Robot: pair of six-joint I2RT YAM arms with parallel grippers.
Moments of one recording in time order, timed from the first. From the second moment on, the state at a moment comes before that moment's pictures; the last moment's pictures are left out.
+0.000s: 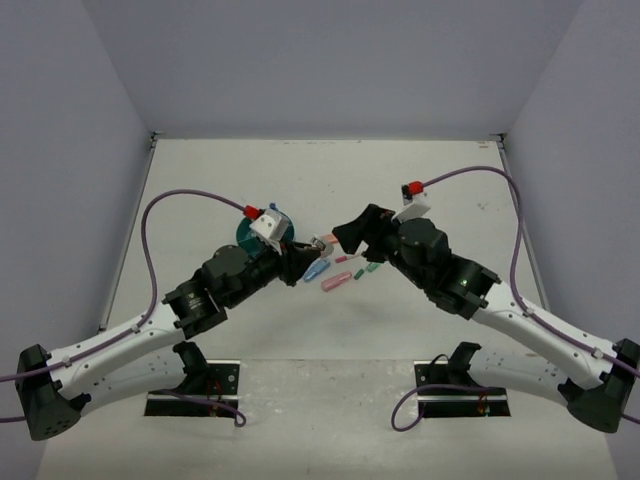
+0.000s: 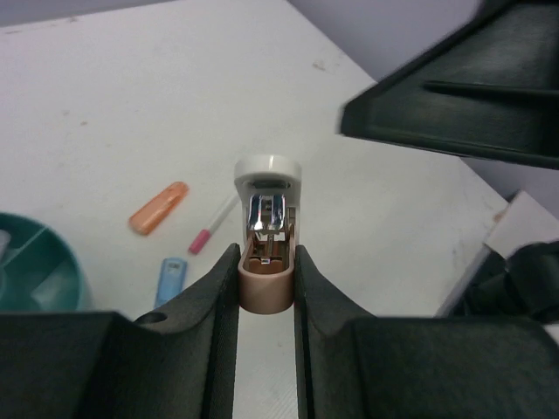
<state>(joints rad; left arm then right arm) -0.94 0.86 0.67 0.08 -0.13 -0.34 0.90 0.98 0.94 -0.27 0.32 0.85</state>
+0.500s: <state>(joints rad) -0.94 0.90 0.90 -0.69 -0.87 -0.88 0.75 0.78 0.84 -0.37 0.38 0.76</state>
